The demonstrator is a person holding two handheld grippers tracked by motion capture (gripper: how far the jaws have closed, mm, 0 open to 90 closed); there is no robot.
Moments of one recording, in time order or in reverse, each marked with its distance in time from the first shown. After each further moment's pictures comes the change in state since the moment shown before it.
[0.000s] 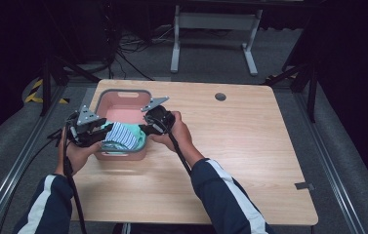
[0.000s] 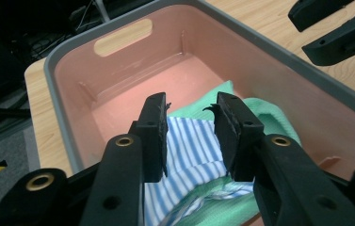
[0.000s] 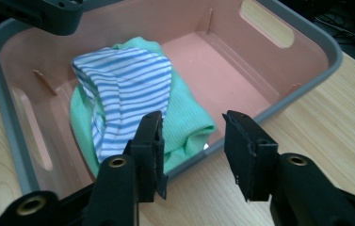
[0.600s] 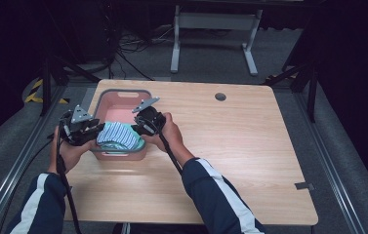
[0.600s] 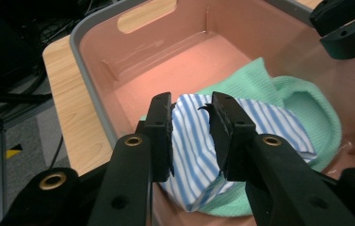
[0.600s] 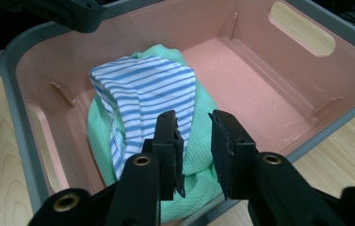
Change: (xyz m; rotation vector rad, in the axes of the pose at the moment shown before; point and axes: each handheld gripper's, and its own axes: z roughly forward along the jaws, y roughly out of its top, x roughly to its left) left arm 0.025 -0.012 -0.001 0.061 0.032 -0.005; right arm 0.013 0.010 0.022 -0.001 0.053 0.009
